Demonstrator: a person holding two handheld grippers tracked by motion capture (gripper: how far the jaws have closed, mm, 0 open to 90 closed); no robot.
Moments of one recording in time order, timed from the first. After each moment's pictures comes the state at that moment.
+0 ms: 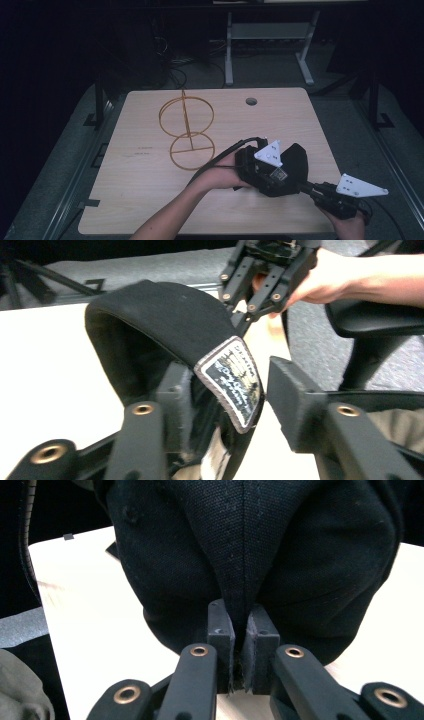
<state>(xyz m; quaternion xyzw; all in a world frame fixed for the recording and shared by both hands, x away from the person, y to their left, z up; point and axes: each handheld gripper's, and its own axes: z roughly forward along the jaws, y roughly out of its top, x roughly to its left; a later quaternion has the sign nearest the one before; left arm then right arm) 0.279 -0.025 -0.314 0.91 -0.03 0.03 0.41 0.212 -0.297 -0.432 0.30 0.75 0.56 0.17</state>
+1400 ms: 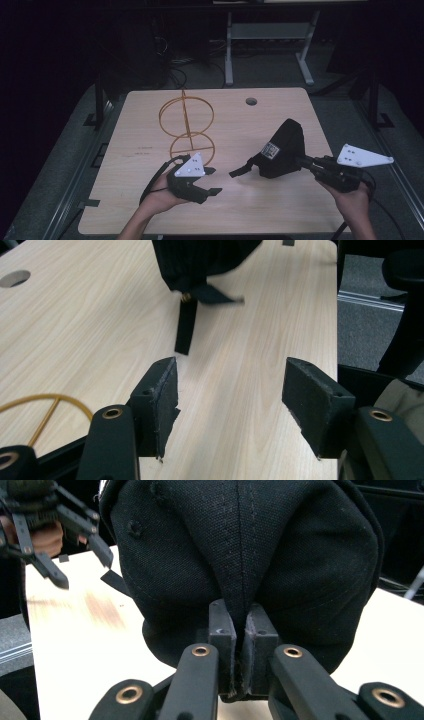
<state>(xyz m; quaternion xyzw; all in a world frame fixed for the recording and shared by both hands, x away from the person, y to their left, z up) 0.260 0.125 -0.371 0.89 0.13 0.08 0.43 0.249 -0.285 -0.361 0.27 0.77 0.55 0.18</state>
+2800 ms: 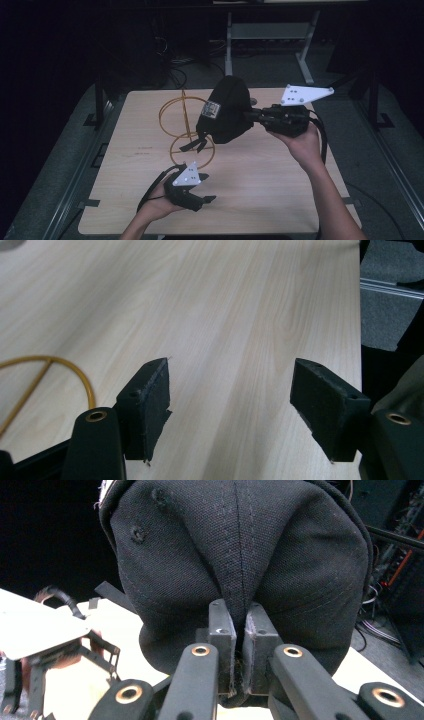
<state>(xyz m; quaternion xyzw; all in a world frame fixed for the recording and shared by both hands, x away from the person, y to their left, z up) 0.256 0.135 -0.406 0.89 0.14 0.09 0.42 0.334 -0.166 -0.261 0.18 0.79 0.57 0.15</state>
